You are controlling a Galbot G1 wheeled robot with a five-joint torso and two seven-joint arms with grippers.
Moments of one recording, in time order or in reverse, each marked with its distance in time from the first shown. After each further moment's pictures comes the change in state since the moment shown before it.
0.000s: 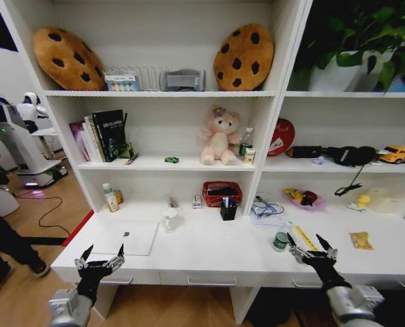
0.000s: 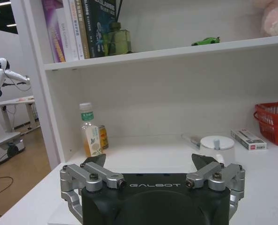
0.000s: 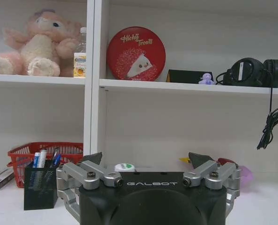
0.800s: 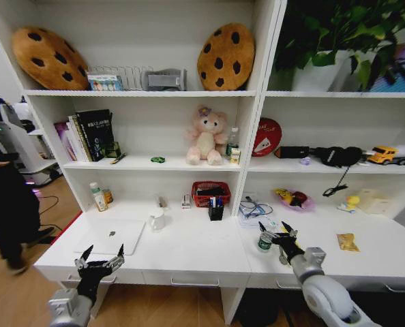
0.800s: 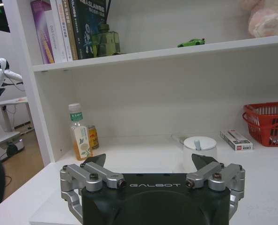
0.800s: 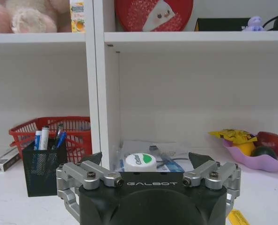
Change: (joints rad) left arm 0.000 0.000 0.000 0.000 0.000 0.000 0.000; right arm 0.433 -0.123 -0.303 -0.182 0.100 -0.274 0.080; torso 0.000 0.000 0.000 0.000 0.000
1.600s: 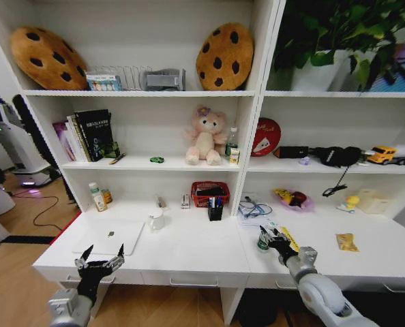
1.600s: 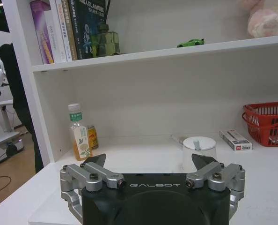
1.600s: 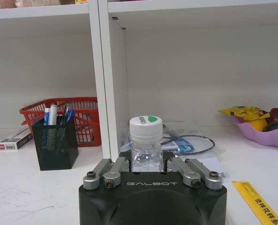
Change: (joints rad) left arm 0.000 0.000 0.000 0.000 0.000 0.000 0.000; right arm -0.031 0.022 -0.001 -0.044 0.001 0.015 -0.086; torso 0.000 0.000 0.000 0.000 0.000
